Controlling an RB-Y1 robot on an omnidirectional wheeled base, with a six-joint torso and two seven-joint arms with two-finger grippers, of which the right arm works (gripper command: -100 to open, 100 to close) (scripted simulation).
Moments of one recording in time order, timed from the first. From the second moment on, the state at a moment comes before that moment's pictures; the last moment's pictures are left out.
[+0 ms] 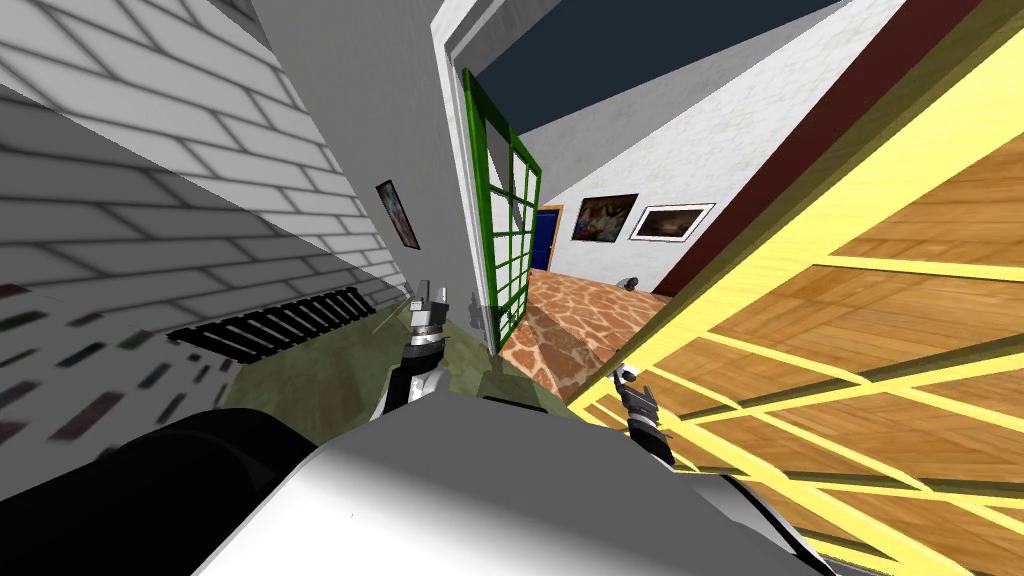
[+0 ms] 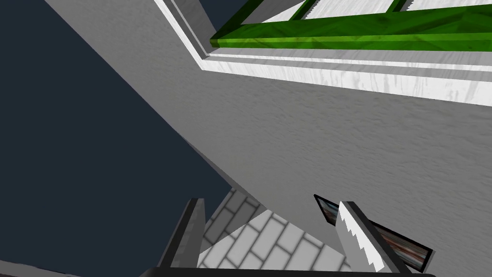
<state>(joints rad) -0.18 -0.42 0.14 -0.07 2.61 1.18 1.27</state>
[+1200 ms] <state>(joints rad) -0.21 -0.40 0.13 -0.06 2.57 1.16 1.31</state>
